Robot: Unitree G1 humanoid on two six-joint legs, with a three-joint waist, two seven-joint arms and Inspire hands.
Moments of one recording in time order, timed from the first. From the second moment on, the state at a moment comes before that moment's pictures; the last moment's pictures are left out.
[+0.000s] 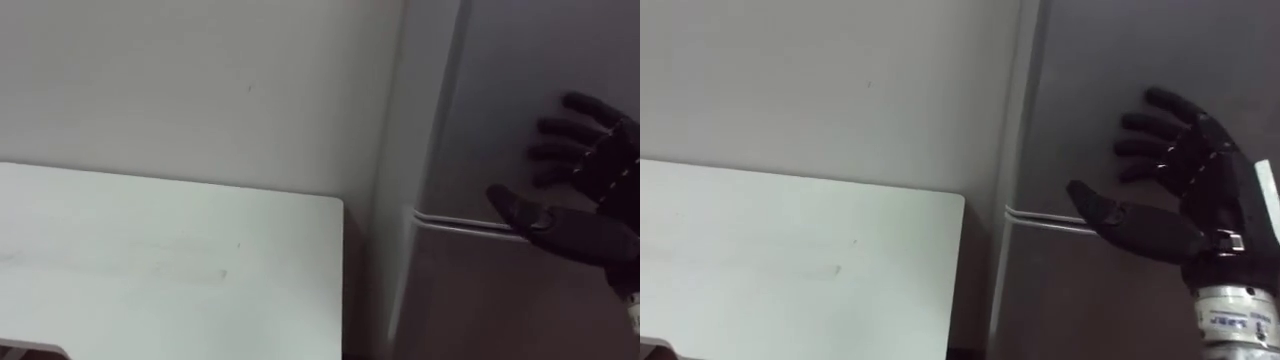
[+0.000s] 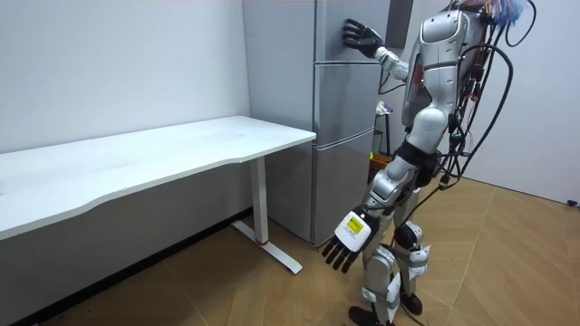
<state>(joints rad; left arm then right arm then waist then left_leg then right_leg) 0.28 0.22 0.13 0.98 0.31 0.03 0.16 -0.14 -0.41 -0.21 -0.15 0.32 -0.16 -0.20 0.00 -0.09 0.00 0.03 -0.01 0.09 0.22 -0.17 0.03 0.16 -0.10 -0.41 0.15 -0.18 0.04</state>
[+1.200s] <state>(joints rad) 0.26 0.20 0.23 1.00 0.11 0.02 0.28 0.26 -0.29 -0.45 0.20 0.63 -0.09 -0.54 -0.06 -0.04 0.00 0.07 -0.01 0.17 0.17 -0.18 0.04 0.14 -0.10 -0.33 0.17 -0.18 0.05</state>
